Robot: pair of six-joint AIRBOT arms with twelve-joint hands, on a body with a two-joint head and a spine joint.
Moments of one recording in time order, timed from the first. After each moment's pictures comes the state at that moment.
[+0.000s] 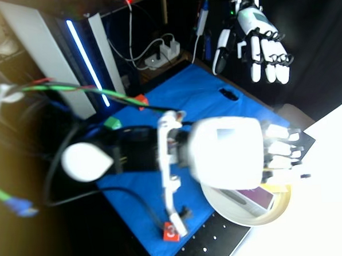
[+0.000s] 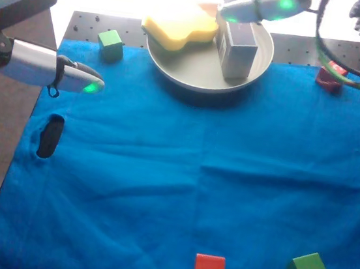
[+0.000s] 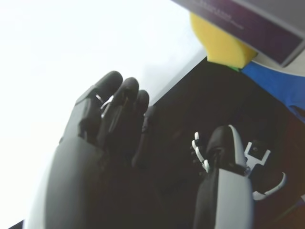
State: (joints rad) left arm 0.71 -0.89 1.18 0.14 -0.79 0.69; right arm -0.43 -1.42 1.83 -0.53 0.64 -0.05
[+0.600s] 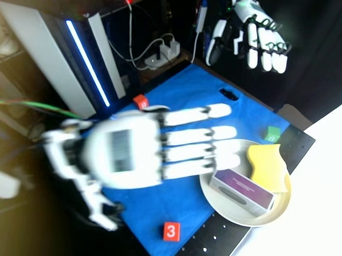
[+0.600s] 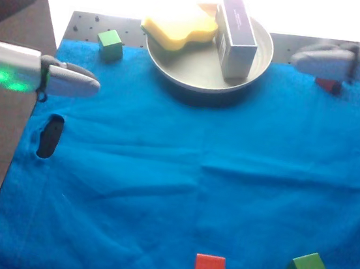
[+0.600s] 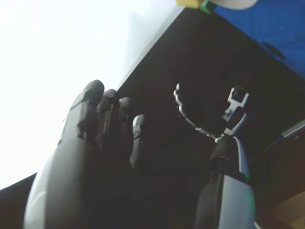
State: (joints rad) left arm 0.81 -0.81 1.10 0.05 -0.97 0.70; right arm -0.80 -1.07 1.42 -0.13 1.12 -0.14
